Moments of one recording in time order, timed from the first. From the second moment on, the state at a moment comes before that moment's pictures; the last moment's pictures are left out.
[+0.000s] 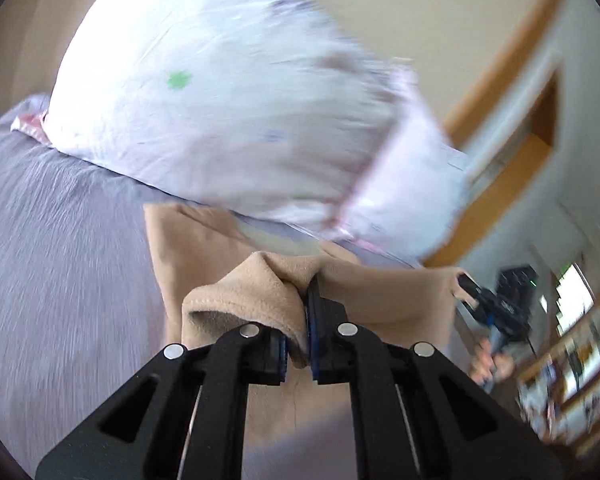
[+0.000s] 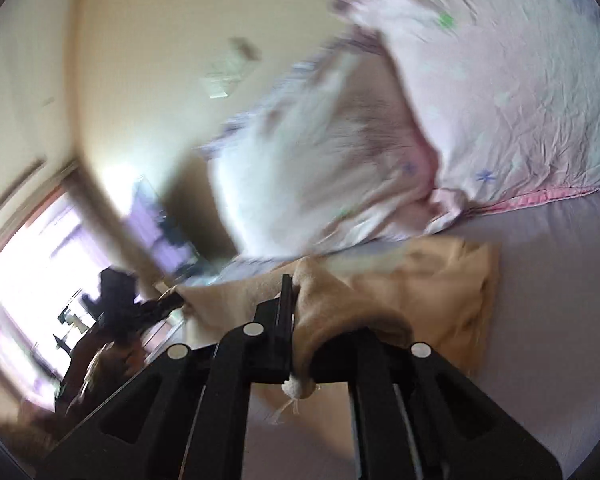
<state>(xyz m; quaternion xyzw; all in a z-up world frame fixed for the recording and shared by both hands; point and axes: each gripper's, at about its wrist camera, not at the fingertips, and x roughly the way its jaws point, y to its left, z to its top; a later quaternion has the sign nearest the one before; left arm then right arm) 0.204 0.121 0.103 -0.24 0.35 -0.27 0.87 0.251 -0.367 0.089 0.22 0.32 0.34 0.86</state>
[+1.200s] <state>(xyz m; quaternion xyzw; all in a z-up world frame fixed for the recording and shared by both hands) 0.231 0.129 0.021 -0.26 0.52 -0.21 0.79 0.226 -0.451 0.034 0.36 0.26 0.19 0.87</state>
